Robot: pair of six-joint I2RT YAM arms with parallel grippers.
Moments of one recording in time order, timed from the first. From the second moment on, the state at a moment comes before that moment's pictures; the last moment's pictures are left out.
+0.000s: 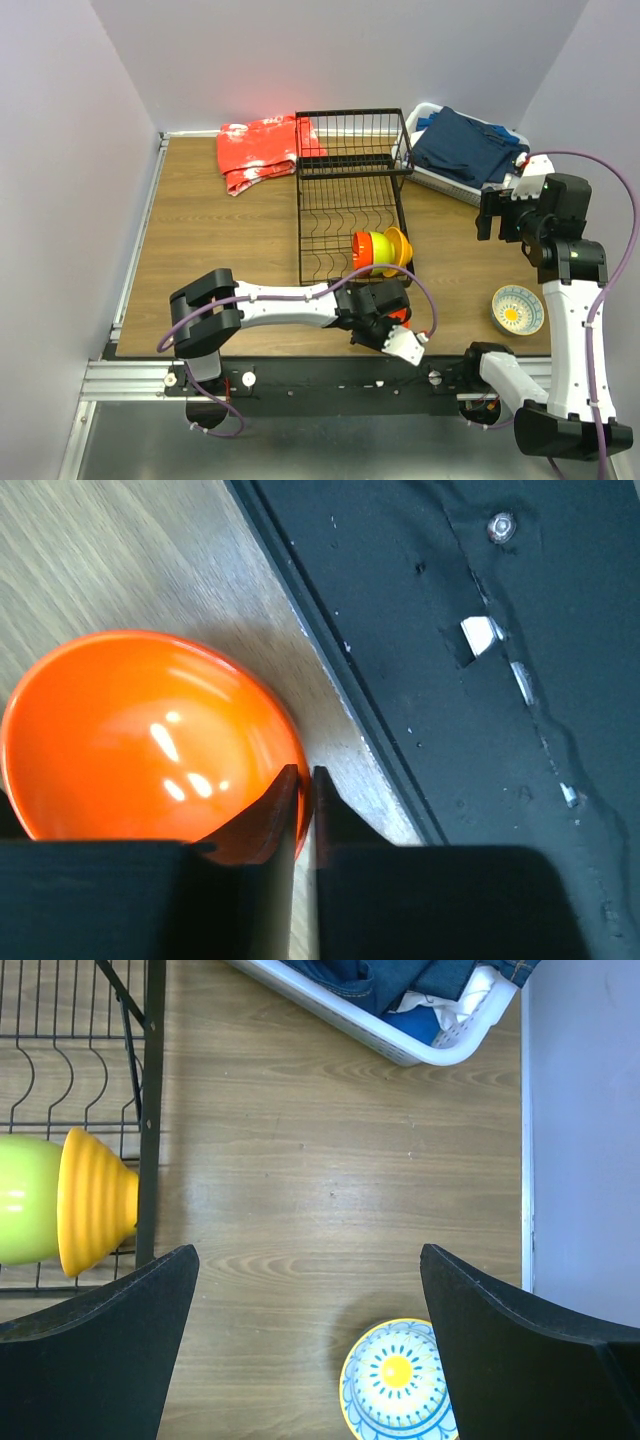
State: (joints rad) left arm -1.31 1.74 1.17 -0.51 0.32 0.70; right arm -0.11 0.93 1.21 -0.87 -0.09 -0.16
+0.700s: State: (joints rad) left arm -0.87 1.29 1.33 -0.70 0.67 0.48; right arm -0.11 1.02 1.21 -0.87 -0.10 -0.16
